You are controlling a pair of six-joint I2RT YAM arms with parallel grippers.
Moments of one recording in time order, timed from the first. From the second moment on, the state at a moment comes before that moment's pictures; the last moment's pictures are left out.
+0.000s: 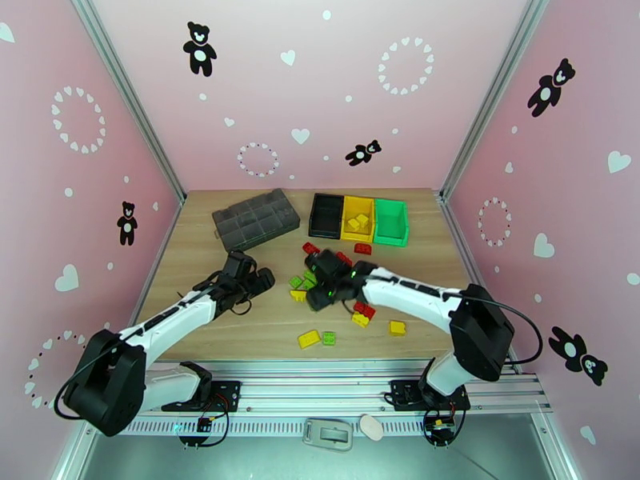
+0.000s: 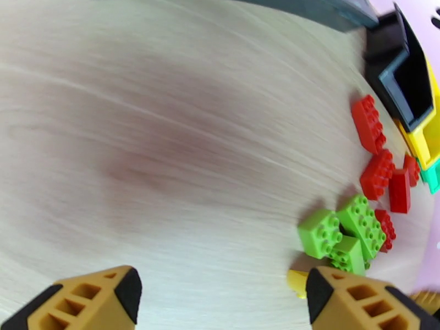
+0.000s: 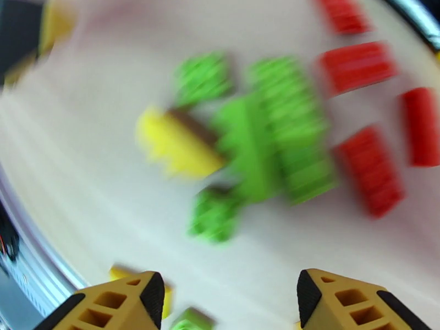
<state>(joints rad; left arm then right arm) -0.39 1.24 0.62 -0.30 -0.01 -0.84 0.96 1.60 1.07 -0.61 0.03 0.29</state>
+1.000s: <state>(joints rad) -0.29 1.17 0.56 -0.28 0.05 -0.84 0.98 1.91 1.20 -0.53 0.06 0.37</state>
